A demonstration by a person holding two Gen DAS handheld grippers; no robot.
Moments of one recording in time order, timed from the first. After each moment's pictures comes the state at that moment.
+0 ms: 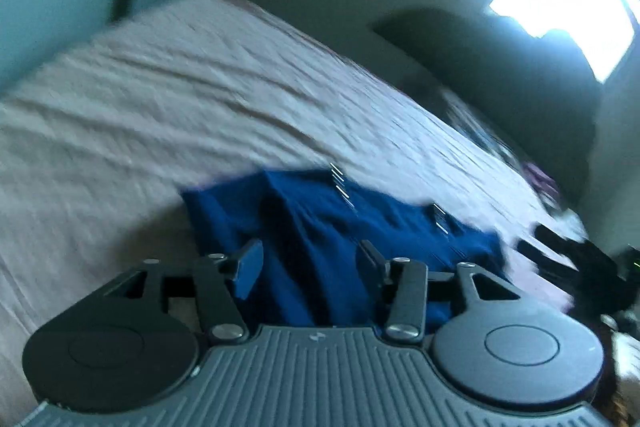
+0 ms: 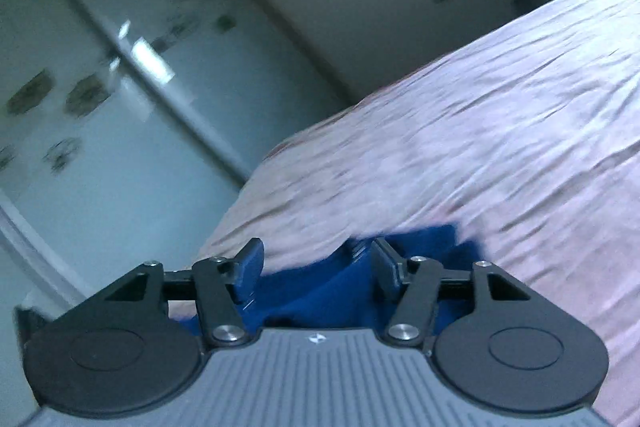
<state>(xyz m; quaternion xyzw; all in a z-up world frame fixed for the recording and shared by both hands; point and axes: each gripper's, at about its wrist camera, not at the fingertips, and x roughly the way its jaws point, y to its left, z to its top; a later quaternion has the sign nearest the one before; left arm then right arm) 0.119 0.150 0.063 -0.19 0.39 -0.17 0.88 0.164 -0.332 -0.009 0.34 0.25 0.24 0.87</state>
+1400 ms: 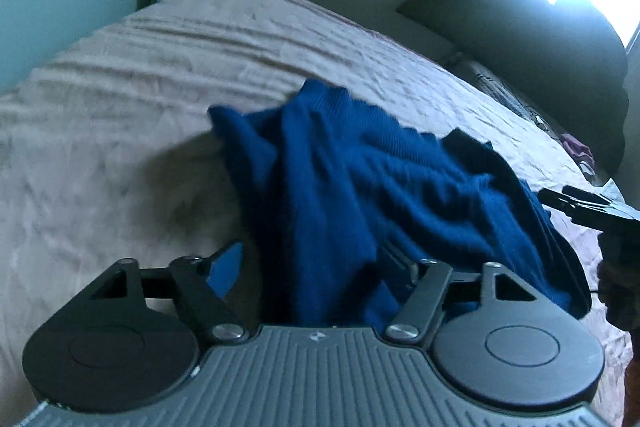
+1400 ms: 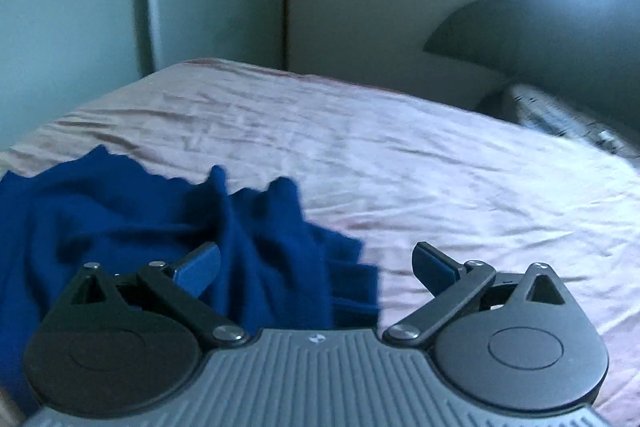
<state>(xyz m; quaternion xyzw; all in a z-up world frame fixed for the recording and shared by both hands) 0.073 0.131 0.022 -0.13 0.39 -0.10 0.91 0.161 -0.273 -0.003 -0.01 0.28 0.11 0.95</state>
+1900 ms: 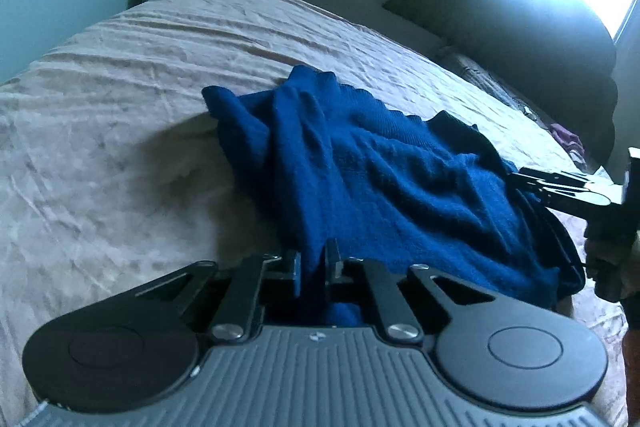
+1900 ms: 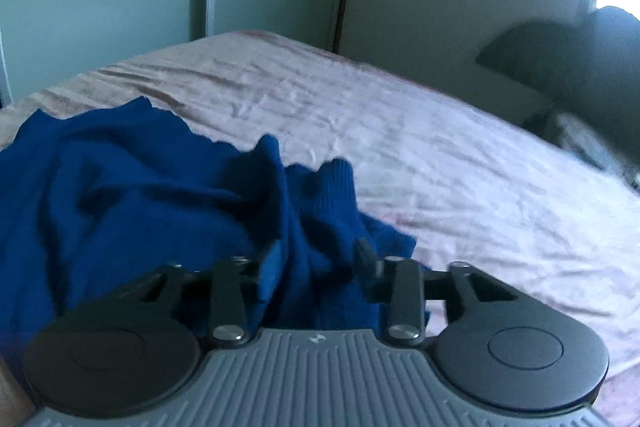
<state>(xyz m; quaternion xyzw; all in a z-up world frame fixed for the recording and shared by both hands) 0.054 0.130 0.019 -0.12 0.39 -0.12 0.91 0.162 -0.255 -0.011 -0.07 0.30 0.17 0.94</state>
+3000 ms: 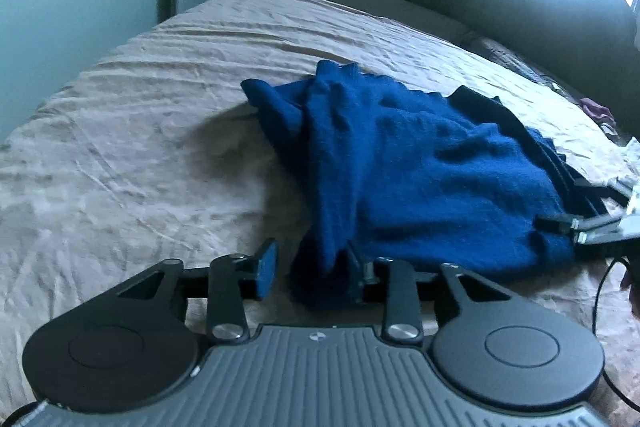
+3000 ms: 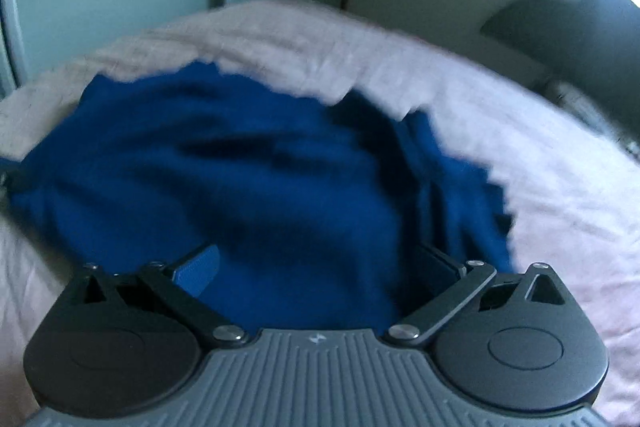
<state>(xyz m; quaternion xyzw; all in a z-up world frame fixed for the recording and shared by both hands) 0.016 0.128 0.022 -0.05 0.39 -0.07 0.92 0.085 -0.167 -0.015 -0.08 0.36 0.15 0.92</state>
